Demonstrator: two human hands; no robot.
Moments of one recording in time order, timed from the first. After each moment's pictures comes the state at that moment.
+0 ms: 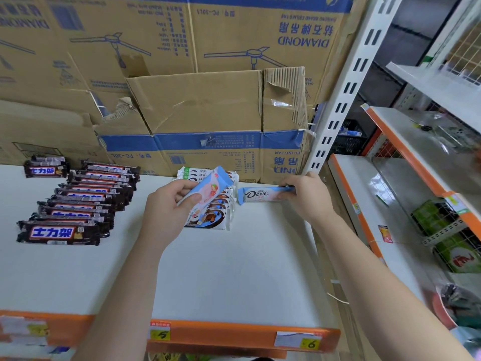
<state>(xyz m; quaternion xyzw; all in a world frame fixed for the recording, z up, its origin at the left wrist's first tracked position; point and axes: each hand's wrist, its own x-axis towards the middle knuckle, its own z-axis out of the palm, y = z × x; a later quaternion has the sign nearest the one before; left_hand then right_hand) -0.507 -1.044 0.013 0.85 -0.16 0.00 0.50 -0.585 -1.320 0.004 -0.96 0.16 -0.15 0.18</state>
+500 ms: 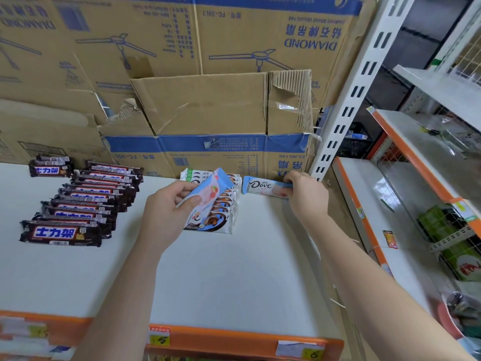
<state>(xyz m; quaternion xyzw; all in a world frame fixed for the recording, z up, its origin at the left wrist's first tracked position) -0.506 -1.041 0.015 0.85 -0.16 0.01 0.50 -0.562 -1.318 -0.010 -0.96 0.22 -0.16 0.09</state>
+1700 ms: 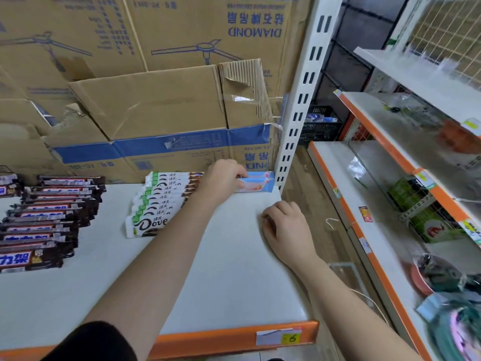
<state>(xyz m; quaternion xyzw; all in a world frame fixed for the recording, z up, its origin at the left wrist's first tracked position) -0.475 -1.203 0.016 0.89 -0.42 -0.06 0.18 -0.651 -1.294 -0.047 -0.96 0.15 -0.21 0.14</state>
